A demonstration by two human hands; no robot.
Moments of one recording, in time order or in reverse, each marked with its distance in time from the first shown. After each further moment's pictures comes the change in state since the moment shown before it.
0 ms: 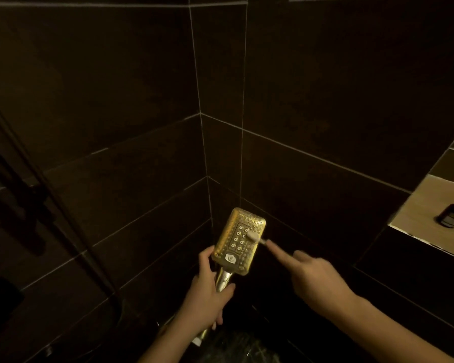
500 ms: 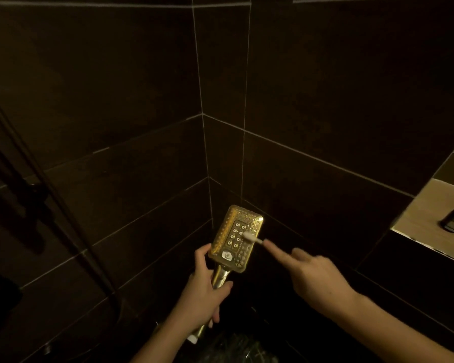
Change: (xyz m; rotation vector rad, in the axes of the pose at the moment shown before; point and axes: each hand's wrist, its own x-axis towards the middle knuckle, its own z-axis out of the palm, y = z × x) left_hand 0.001 0.009 -0.008 -0.038 0.009 0.020; right_hand 0.006 0.003 -0.004 -0.087 0.024 -0.134
